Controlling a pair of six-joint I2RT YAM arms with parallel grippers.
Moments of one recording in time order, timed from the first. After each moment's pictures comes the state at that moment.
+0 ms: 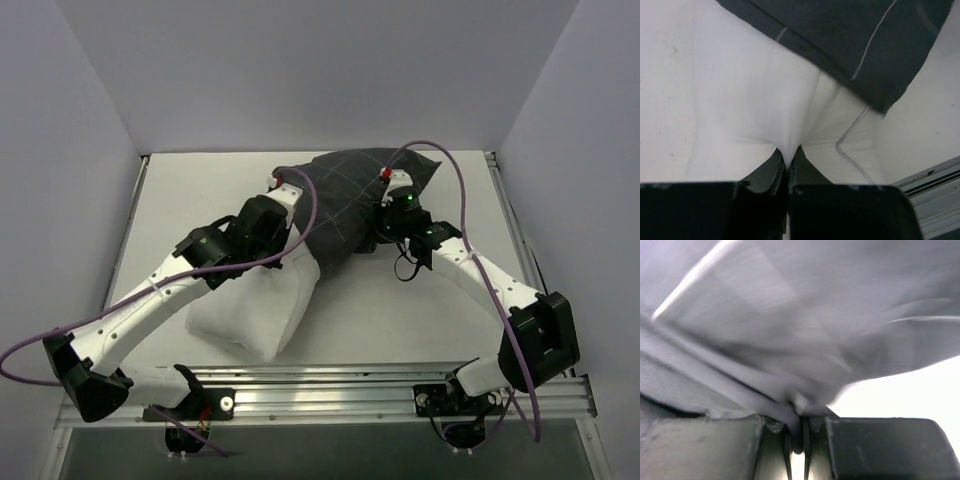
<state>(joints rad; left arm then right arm) -0.86 1.34 1.41 -0.85 -0.34 -0.25 0.49 1.41 0.99 -0.24 0.07 0.30</state>
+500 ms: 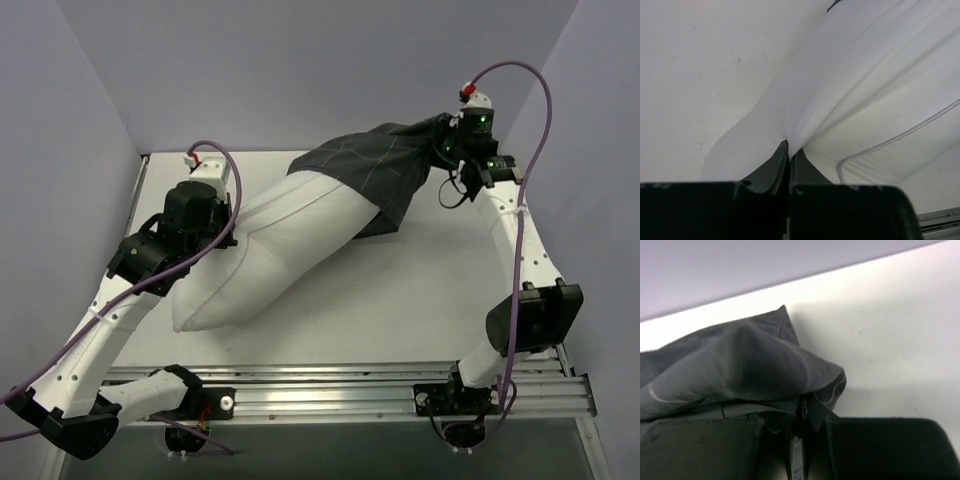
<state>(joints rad) -0.57 1.12 1.41 -0.88 -0.33 -0.31 0.11 1.57 1.59 -0.48 0.01 0.36</state>
